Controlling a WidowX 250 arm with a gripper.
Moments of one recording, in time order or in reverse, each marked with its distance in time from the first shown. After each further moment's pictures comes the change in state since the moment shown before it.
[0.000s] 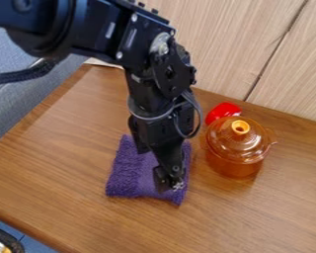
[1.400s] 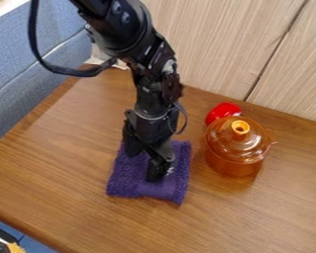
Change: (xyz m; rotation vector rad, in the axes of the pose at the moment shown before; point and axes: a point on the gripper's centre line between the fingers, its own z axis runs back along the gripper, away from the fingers) arm -0.005 0.053 -0.093 -0.030 0.190 0.179
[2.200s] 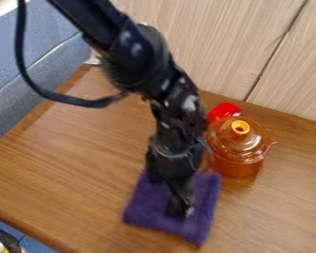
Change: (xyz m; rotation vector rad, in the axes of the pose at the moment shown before) arm -0.011 -0.089 0.004 -0.055 -0.029 -0.248
